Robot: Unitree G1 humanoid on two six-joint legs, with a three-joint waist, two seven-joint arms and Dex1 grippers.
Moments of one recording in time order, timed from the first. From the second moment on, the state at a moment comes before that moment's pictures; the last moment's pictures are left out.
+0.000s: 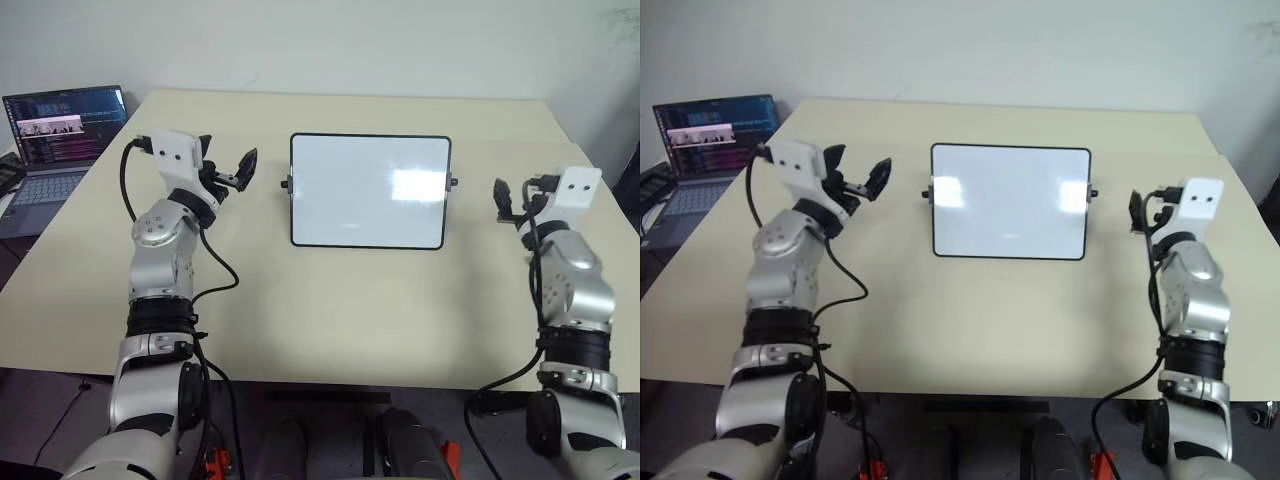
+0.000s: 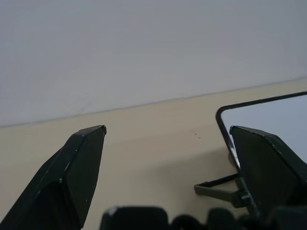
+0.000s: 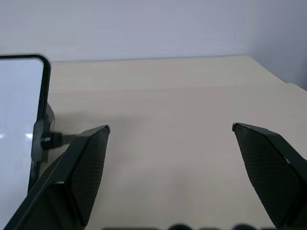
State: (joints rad) left arm -0.72 0.39 0.25 0.46 -0.22 -0.01 -0.43; right arm -0.55 -0.30 -0.33 0.22 0.18 0.26 0.17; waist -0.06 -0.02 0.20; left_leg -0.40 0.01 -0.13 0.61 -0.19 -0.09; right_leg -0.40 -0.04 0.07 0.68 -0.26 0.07
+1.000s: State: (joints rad) left arm -0.55 0.25 0.20 0.68 -0.12 -0.21 -0.27; right arm -0.52 -0.19 -0.22 0.57 0.13 -0.10 0.10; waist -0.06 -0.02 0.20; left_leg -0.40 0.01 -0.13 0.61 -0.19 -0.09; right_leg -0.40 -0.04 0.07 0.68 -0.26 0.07
